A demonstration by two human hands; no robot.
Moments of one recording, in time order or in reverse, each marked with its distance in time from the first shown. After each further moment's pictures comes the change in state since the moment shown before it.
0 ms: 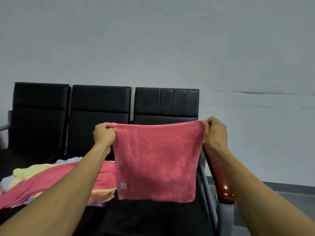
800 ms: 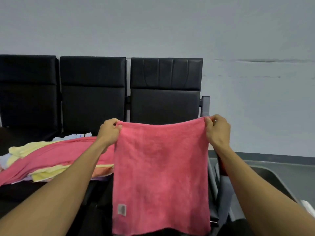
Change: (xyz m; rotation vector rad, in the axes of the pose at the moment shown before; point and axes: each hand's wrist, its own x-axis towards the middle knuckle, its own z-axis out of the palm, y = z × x) left_hand -0.027 -0.075 0.009 0.398 -0.351 0.116; right_hand -0.043 0.070 0.041 0.015 -0.010 0.184
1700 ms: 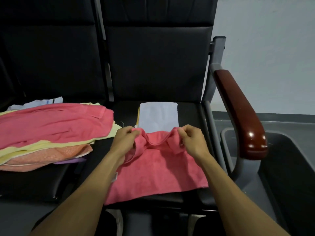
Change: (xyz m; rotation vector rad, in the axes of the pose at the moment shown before) left_hand -0.014 -0.097 0.195 -0.357 -0.273 -0.419; right_hand -0.051 0.140 0.141 0.185 -0.512 0.283
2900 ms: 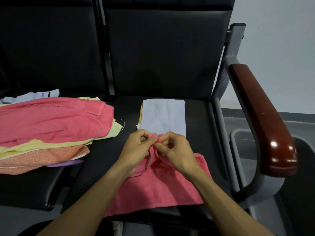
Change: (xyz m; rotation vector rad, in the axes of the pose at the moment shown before) left_hand 0.000 -0.010 0.023 -0.123 -0.234 0.016; right_hand -0.006 -0.017 0.051 0.053 -0.266 -0.008
